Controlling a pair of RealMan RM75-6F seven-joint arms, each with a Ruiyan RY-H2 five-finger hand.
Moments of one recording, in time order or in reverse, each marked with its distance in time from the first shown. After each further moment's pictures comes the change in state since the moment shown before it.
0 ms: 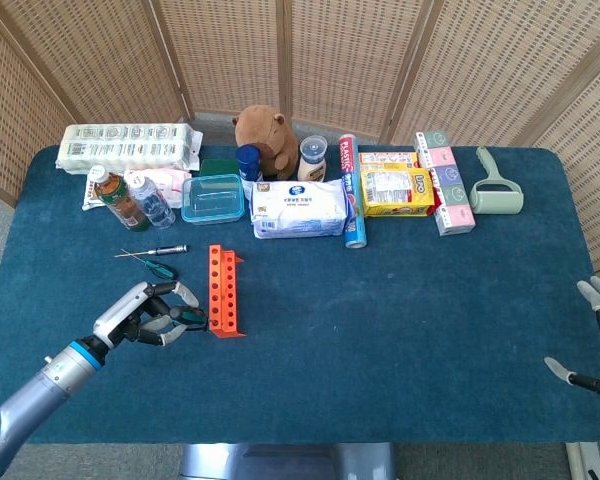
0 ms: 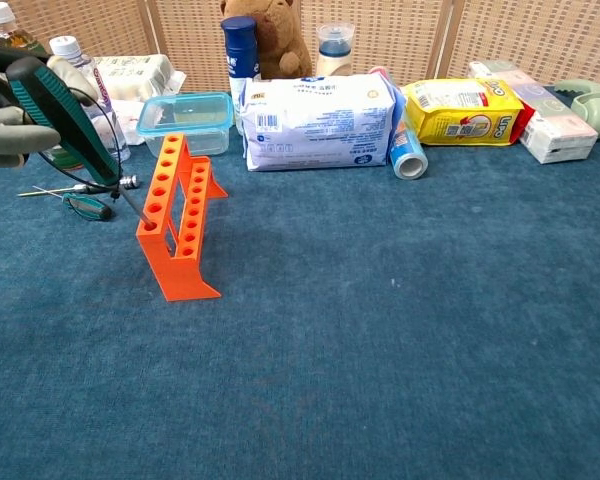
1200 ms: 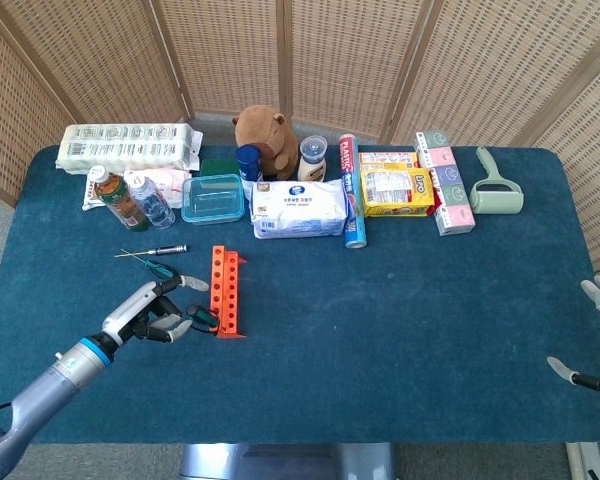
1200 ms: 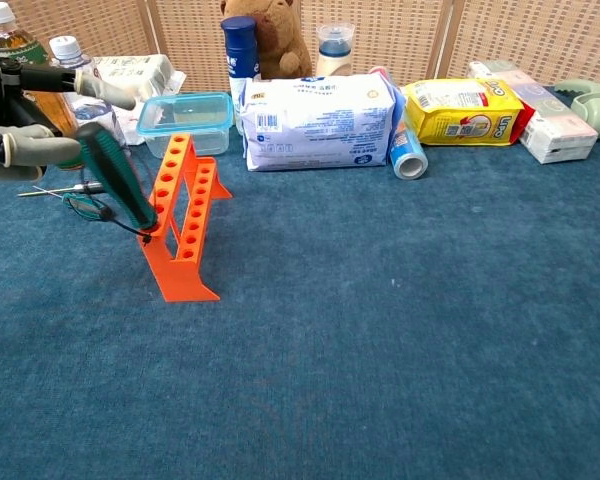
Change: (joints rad) left arm -0.015 -0.021 -0.032 -0.007 -0.076 -0.078 0.068; right arm -0.001 0.009 0.002 0.002 0.002 0.000 0.025
